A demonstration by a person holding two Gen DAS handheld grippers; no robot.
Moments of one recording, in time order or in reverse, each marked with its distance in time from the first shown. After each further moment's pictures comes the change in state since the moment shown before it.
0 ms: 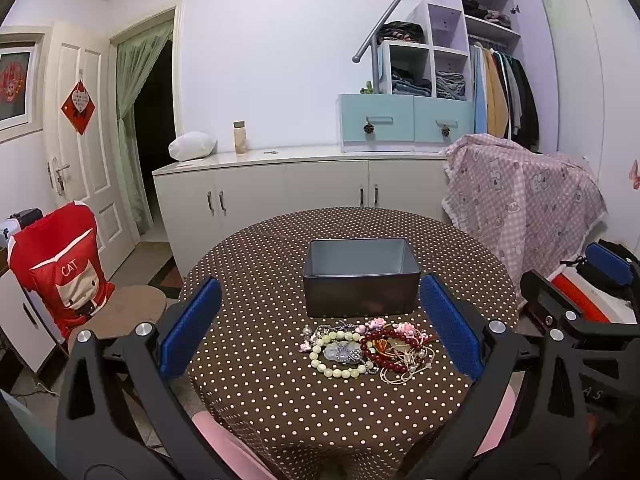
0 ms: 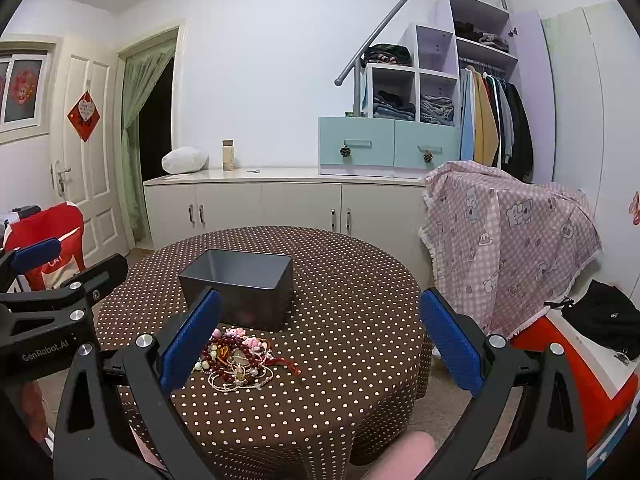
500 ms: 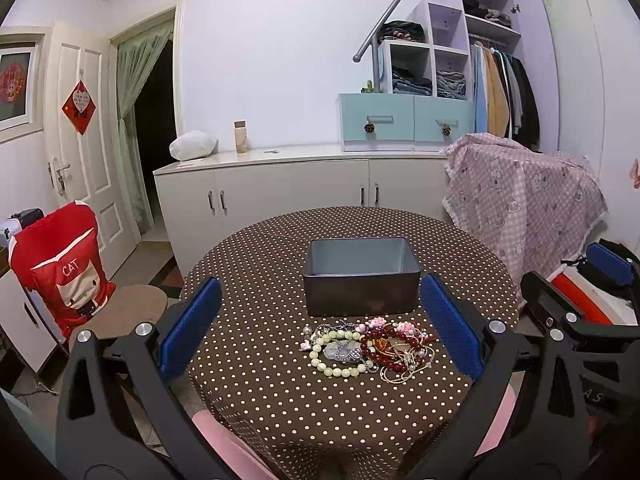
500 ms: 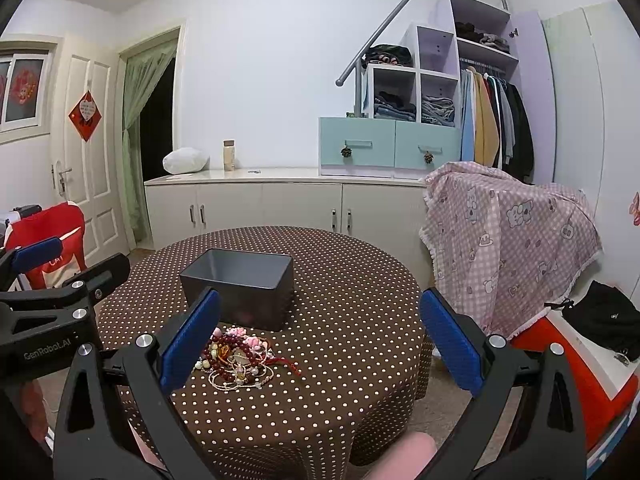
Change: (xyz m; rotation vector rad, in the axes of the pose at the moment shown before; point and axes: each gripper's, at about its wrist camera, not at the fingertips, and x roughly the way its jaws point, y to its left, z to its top) left arm -0.001 -0.001 -0.001 0.002 0.000 0.006; right arm -0.001 0.000 -0.001 0.000 -0.002 0.001
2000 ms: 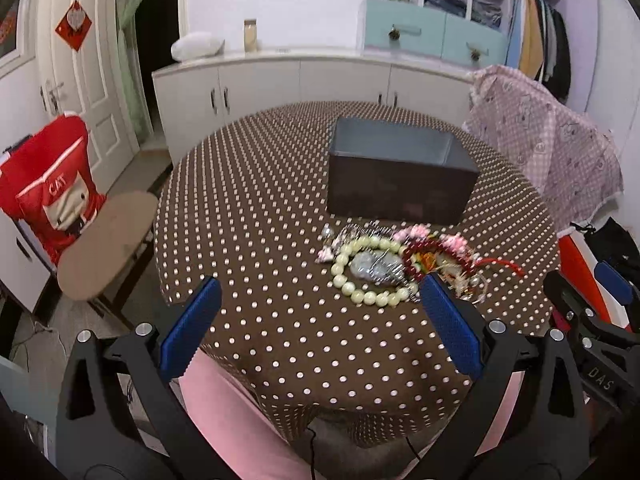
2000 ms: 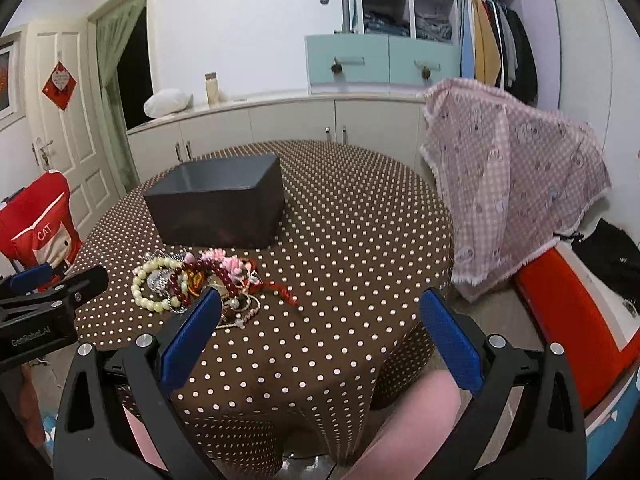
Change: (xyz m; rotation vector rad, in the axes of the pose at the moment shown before) left arm 0.072 0.029 -0.053 -0.099 0.367 0.005; right arm 0.059 -0.005 -0.052 0.084 0.295 -0.005
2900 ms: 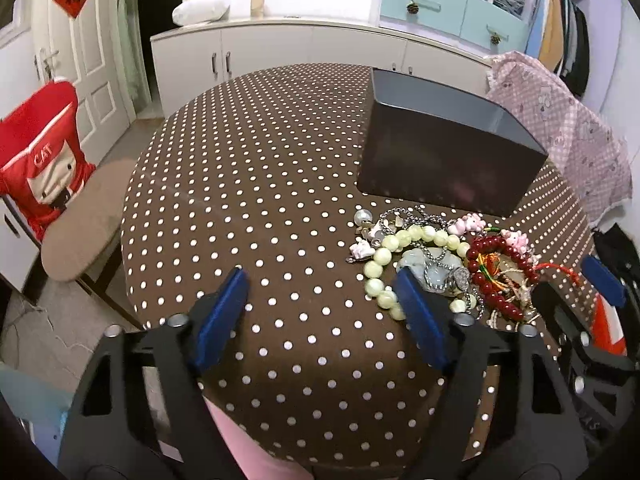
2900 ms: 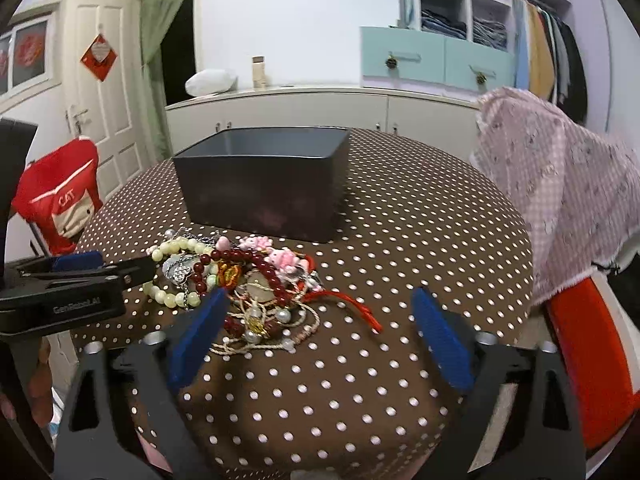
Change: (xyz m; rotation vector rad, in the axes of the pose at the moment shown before) left arm 0.060 0.014 0.005 -0.027 0.074 -0.007; right arm 0.049 0.035 -0.001 -0.147 -0.003 0.140
